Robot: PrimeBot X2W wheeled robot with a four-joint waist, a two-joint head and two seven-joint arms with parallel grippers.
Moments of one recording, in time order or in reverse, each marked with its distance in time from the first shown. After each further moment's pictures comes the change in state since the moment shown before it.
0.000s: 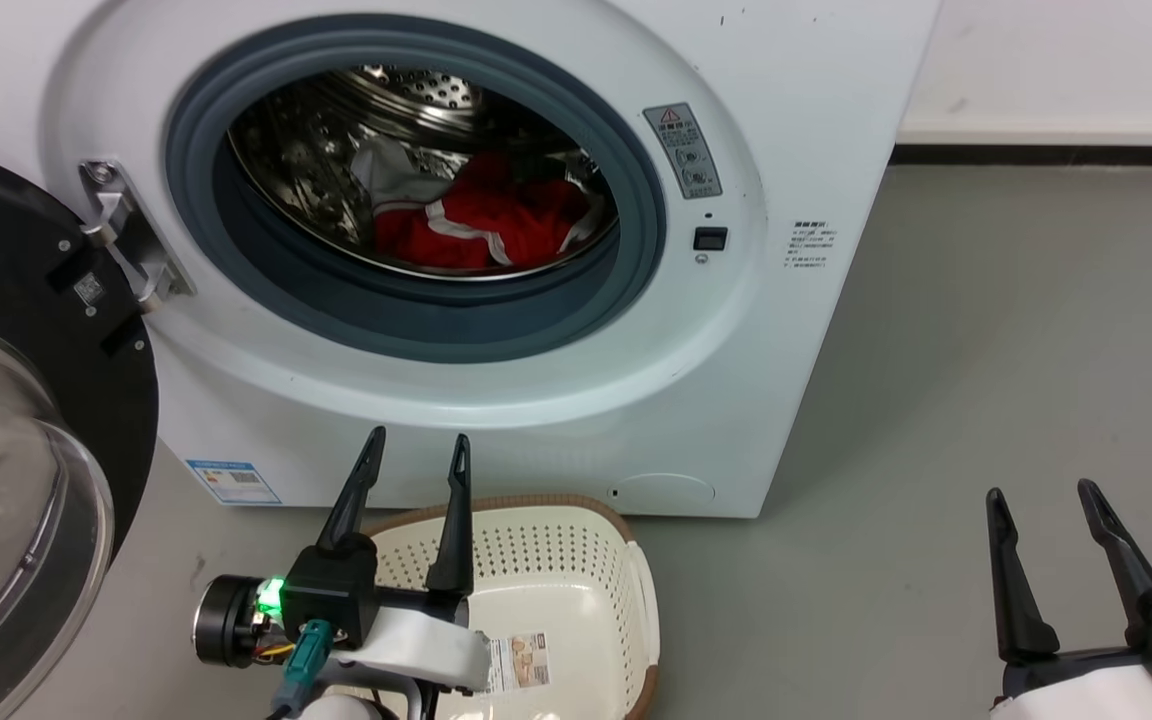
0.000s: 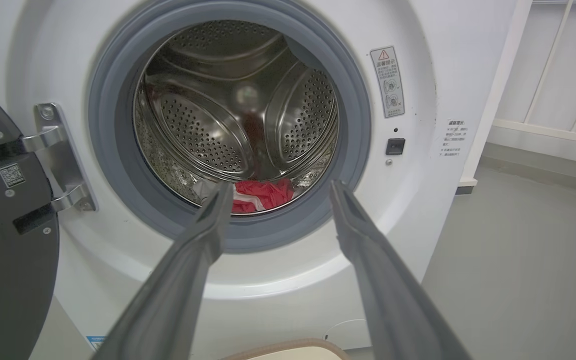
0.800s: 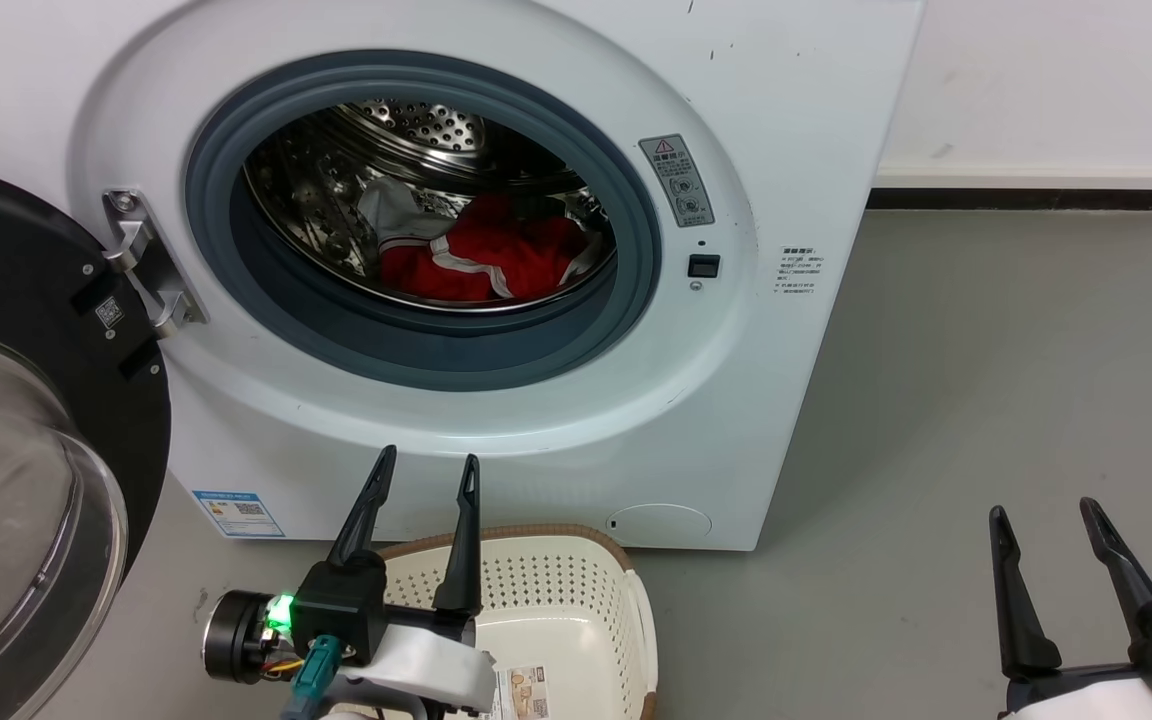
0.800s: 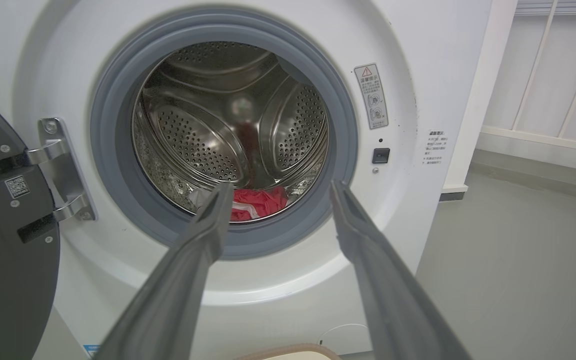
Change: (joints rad) left arm 0.022 0.000 -0.011 0.003 0.000 -0.008 0.000; right arm 0.019 0.000 -0.009 0.011 -0.012 0.000 0.001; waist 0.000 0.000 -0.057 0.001
